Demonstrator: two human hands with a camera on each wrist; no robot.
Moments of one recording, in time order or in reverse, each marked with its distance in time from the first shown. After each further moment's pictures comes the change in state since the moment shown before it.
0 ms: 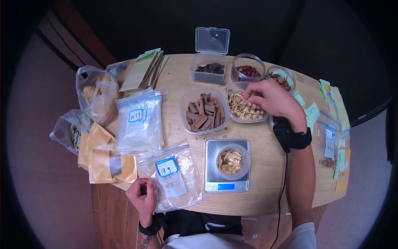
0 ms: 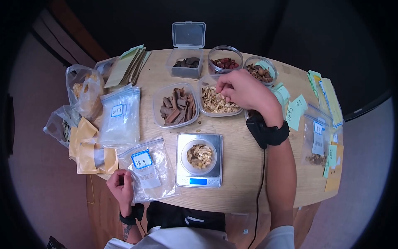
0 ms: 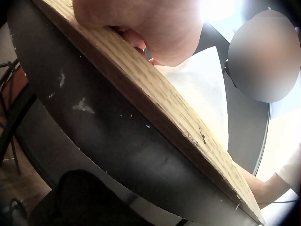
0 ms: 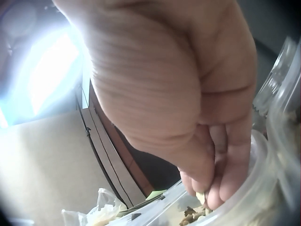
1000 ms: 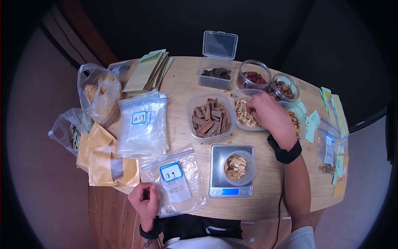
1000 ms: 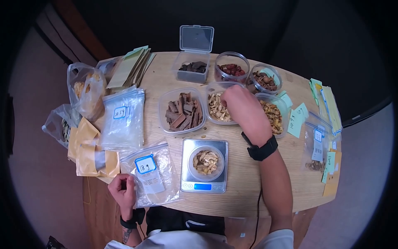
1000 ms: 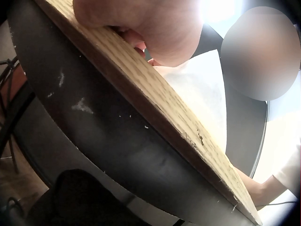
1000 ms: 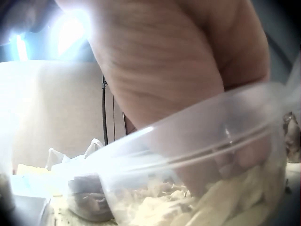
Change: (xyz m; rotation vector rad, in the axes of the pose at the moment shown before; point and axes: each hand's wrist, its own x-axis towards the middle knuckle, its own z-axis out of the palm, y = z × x) left_hand 0.001 -0.001 -0.003 -0.018 -0.027 0.028; right_hand 0.002 -0.001 0.037 -0.560 0.168 -0.002
